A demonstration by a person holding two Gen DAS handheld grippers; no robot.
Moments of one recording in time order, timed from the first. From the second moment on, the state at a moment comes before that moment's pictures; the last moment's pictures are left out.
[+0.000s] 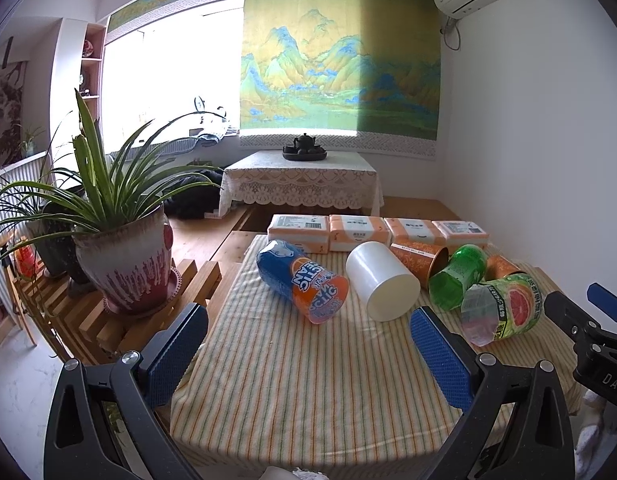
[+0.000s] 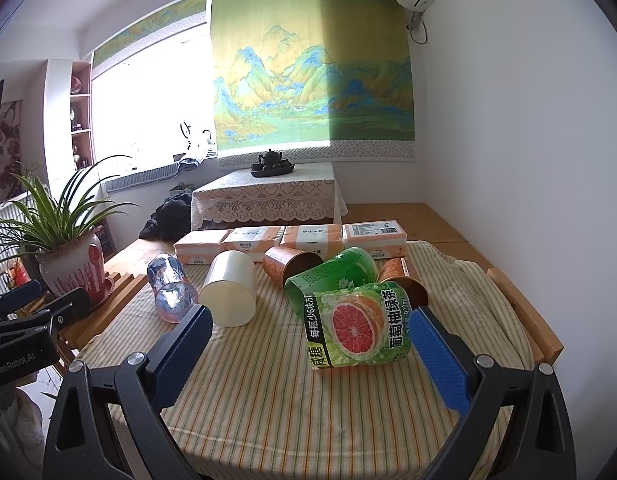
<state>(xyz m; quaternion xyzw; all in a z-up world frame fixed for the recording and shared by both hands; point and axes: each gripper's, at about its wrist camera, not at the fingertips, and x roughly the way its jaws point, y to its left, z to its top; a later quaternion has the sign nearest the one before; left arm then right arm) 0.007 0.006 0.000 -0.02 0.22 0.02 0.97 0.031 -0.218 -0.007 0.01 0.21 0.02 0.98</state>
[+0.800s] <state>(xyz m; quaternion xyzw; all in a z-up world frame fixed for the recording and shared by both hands) 0.009 0.006 0.002 -0.02 0.22 0.02 0.97 0.037 -0.213 -0.006 0.00 0.22 0.02 0.98</state>
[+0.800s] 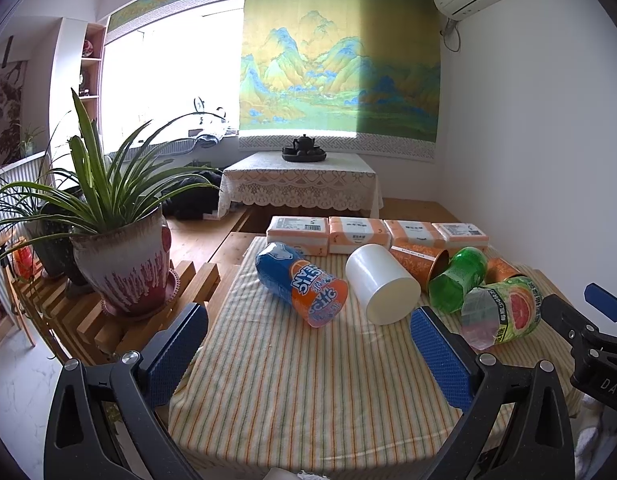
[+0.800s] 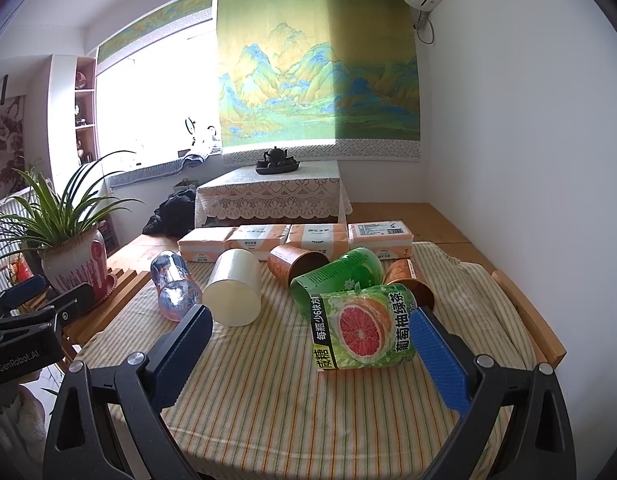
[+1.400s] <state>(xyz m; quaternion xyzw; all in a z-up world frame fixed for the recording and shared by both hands) 0.038 0.006 -0.009 -0.02 0.24 0.01 0.97 0.070 -0.208 0.003 0.00 0.25 0.08 0.96</state>
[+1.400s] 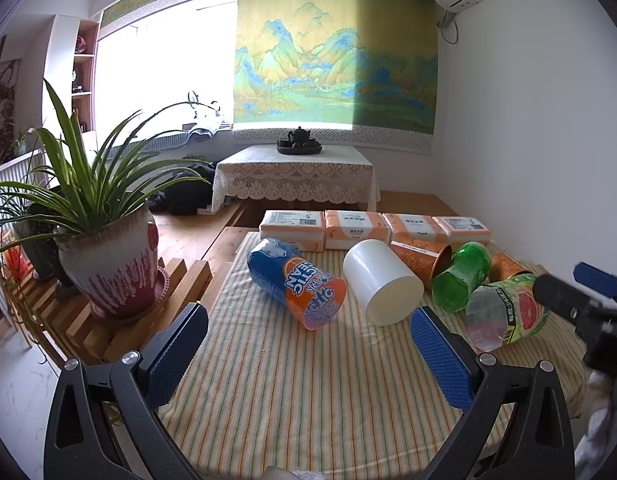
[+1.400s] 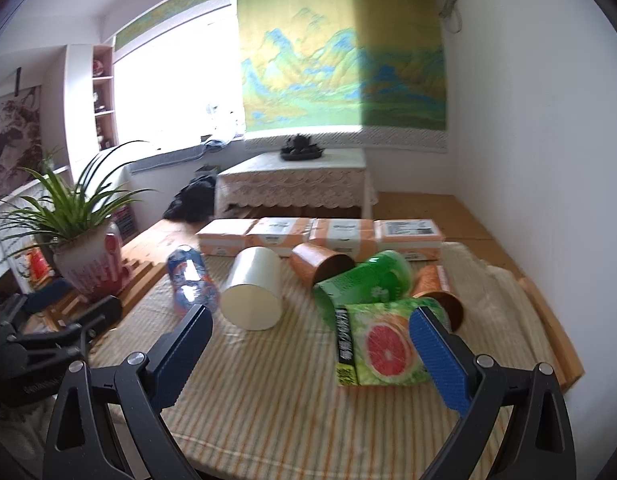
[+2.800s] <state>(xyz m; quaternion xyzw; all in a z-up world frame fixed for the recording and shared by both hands) 0.099 0.061 -0.046 -0.05 0.28 0.04 0.96 0.364 -0.155 -0.058 -0.16 0.60 0.14 0.77</state>
